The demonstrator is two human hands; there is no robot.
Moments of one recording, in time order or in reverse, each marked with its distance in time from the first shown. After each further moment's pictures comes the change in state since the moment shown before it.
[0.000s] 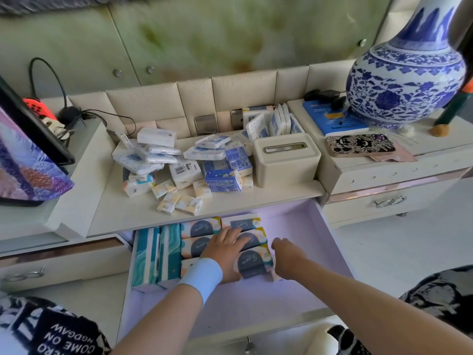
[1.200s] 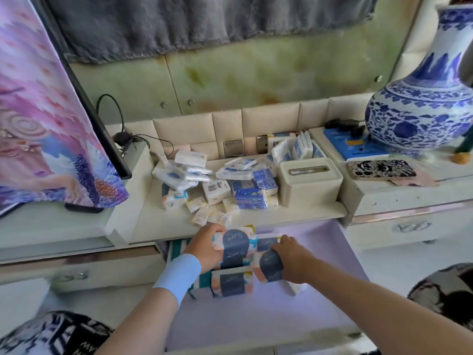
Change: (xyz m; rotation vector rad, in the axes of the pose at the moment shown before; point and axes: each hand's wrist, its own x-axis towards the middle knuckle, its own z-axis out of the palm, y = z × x) left_hand -0.082 -0.069 -0.067 -0.724 0.289 -0.383; right_hand -0.020 -0.057 -0.045 -0.107 0.164 -0.289
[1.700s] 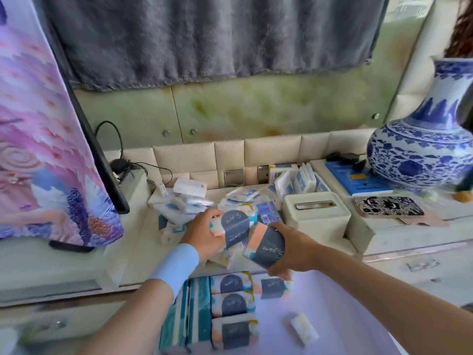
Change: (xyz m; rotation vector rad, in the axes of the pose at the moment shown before) left_hand 0.066 0.042 -0.079 -0.107 0.177 0.124; right_hand 0.029 -0.030 -0.130 0.353 0.053 0.067
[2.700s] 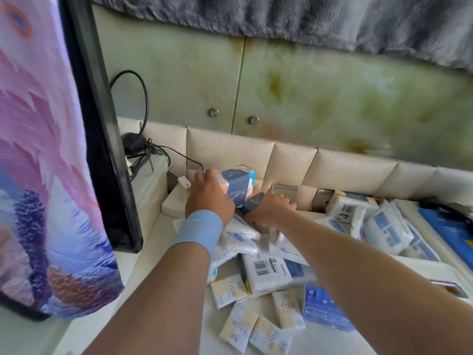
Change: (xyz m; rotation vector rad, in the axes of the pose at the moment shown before) left_hand 0.212 -0.097 -0.062 0.112 0.439 -0.160; right_hand 0.355 -0.119 0.050 -0.431 0.174 0.283
